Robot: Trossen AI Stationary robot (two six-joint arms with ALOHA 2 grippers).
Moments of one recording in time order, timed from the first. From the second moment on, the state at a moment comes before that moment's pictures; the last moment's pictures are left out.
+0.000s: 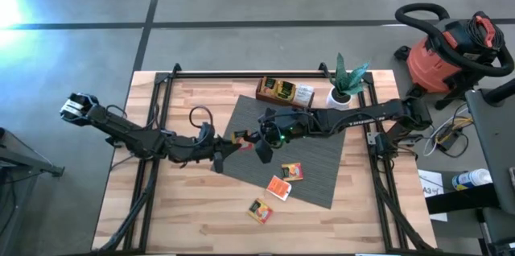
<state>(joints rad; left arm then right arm) -0.34 1.11 0.64 0.31 -0.56 -0.75 0.06 1.66 1.33 -0.10 0.03 0.58</state>
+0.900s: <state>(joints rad) -0.32 1.15 0.63 0.25 -0.51 -0.68 0.03 1.66 1.42 -0.34 -0.03 0.40</state>
